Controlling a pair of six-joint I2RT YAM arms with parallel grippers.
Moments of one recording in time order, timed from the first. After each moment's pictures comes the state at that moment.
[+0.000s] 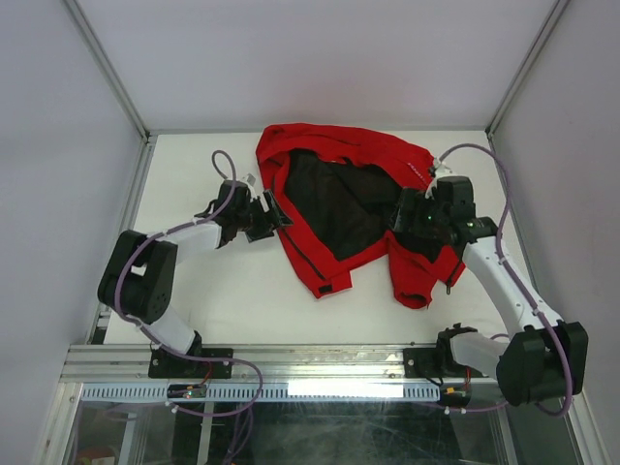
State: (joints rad) left arm -0.34 1.58 0.82 0.04 0.32 -0.73; right arm 0.18 1.12 0.92 -0.51 -0.13 0.32
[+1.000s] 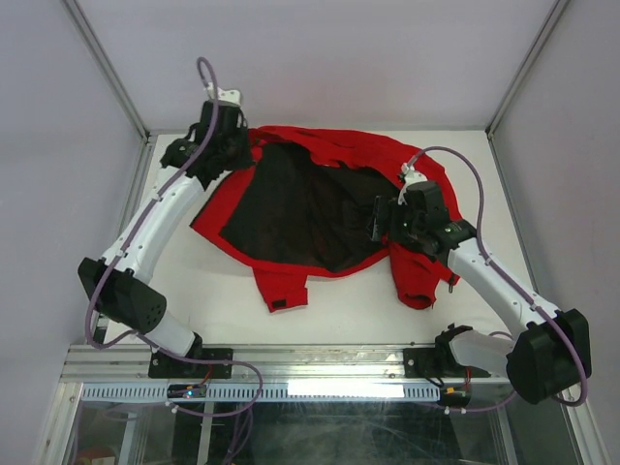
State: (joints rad) left arm -0.36 1.55 1.65 -0.72 -0.18 -0.37; right arm 0.41 1.16 0.86 -0.45 -0.07 0.36
